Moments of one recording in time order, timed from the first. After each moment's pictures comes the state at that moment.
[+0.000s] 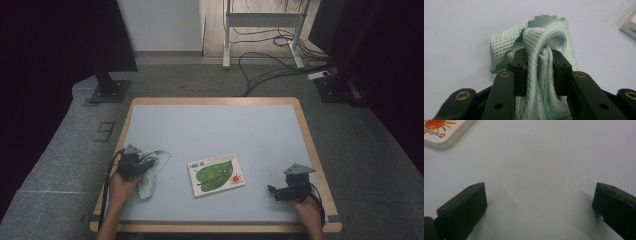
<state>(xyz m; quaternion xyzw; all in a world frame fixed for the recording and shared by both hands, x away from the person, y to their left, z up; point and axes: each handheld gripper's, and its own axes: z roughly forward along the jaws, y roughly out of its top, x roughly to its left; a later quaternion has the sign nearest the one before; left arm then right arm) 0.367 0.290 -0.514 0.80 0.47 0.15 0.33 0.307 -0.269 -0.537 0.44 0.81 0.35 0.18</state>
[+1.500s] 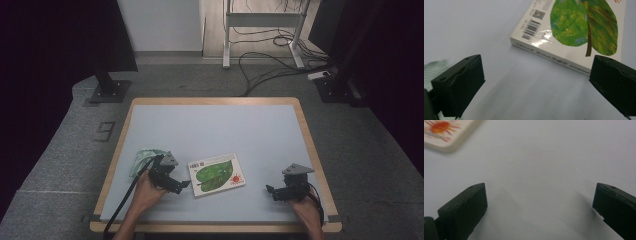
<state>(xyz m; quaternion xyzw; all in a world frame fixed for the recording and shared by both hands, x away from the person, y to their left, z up) 0.340 0.180 -0.499 0.89 0.30 0.10 0.33 0.305 -0.261 -0.533 0.43 0.81 0.35 0.18</state>
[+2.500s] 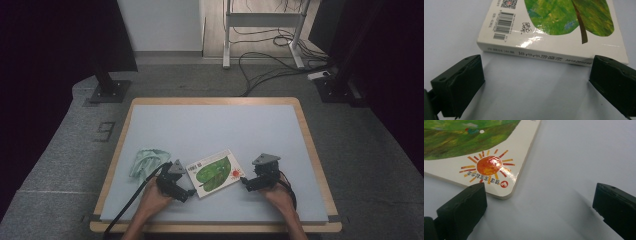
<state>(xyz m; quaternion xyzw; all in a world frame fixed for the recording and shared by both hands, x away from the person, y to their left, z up) 0.332 0.165 -0.525 0.90 0.27 0.07 0.33 0.348 -0.184 -0.534 0.37 0.84 0.35 0.18</state>
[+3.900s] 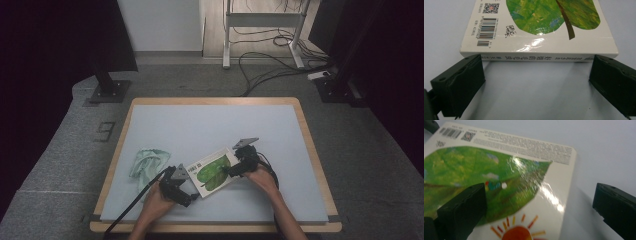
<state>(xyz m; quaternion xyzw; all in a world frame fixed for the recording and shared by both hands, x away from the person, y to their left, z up) 0.321 0.157 -0.529 0.90 0.25 0.09 0.34 0.405 -0.128 -0.526 0.34 0.86 0.37 0.08</state>
